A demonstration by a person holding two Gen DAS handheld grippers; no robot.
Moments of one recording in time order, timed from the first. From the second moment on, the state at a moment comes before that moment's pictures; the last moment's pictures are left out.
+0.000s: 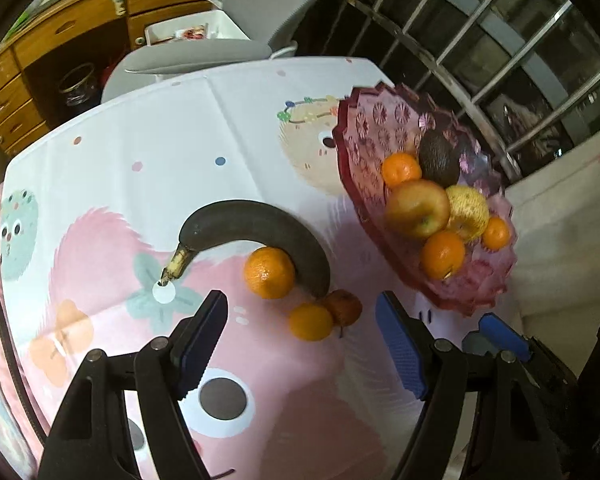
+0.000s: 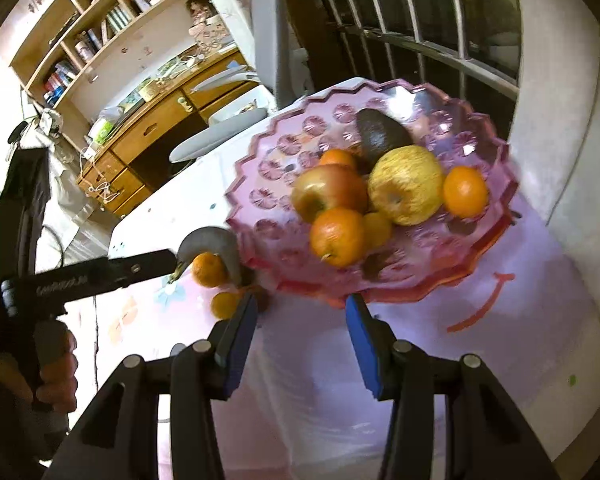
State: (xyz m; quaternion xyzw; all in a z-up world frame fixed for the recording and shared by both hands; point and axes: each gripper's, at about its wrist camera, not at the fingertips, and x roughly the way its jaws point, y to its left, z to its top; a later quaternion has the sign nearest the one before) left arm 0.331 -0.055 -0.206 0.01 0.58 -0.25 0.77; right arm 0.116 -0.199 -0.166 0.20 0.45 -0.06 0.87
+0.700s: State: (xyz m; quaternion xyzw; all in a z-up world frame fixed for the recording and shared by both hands) left arm 0.367 -0.067 -0.270 0.03 0.63 -0.25 0.73; right arm 0.158 -0.154 -0.229 0.15 0.45 -0.03 0.88
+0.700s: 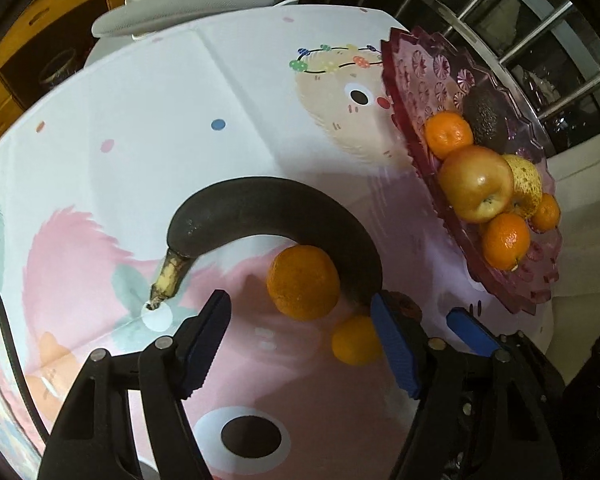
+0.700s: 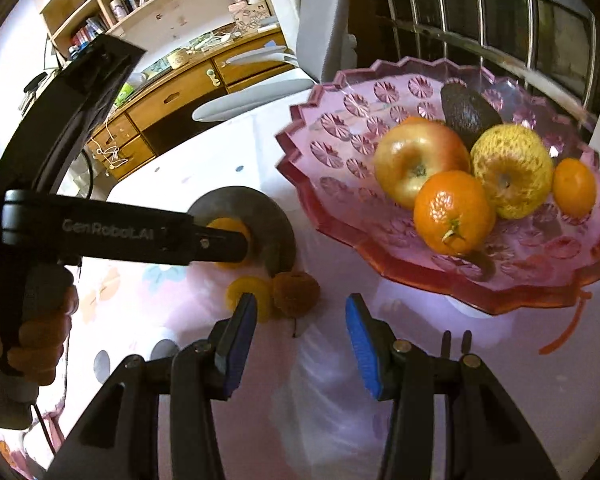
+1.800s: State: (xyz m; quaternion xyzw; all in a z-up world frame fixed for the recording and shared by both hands) left arm 0.367 -0.051 -0.270 -0.02 0.61 -0.26 0.74; right arm 0.165 -0.163 -0.240 0.23 0.44 0.00 0.87
